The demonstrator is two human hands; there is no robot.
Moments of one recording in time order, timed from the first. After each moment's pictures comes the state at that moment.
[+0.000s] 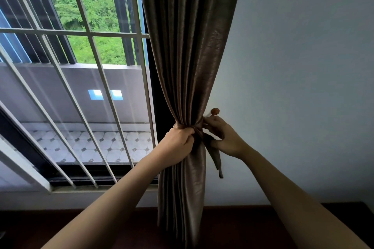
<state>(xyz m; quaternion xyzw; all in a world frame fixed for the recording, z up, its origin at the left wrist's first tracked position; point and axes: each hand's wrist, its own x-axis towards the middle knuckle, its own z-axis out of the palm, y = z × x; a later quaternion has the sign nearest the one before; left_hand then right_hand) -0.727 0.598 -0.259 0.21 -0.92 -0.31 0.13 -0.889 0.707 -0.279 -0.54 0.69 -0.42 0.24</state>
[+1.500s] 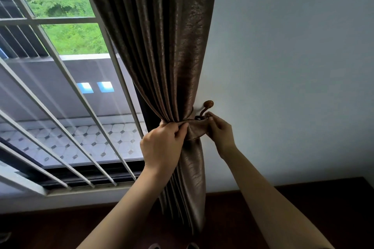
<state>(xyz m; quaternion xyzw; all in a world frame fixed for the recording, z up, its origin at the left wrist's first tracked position) -0.759 0.607 -0.275 0.33 -0.87 -0.05 0.37 -0.916 0.668 -0.344 -0.16 0.64 -0.71 0.27</state>
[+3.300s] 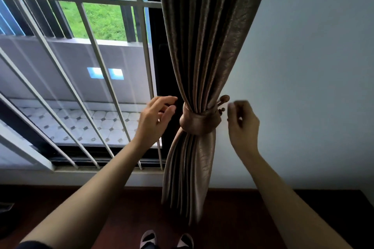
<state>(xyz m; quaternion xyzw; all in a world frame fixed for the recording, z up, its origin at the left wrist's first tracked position) -0.722 0.523 -0.307 0.12 -0.84 -0.32 0.43 -0.867 0.694 -0.290 -0.36 0.72 -0.59 -0.04</state>
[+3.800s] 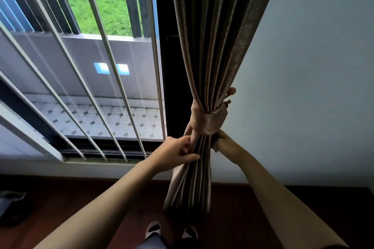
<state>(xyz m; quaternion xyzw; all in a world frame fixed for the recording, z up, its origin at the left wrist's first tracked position) -0.692 0.574 -0.358 0.17 -0.92 -0.36 0.07 -0.846 0.694 -0.333 -0.36 0.69 -0.45 0.44</state>
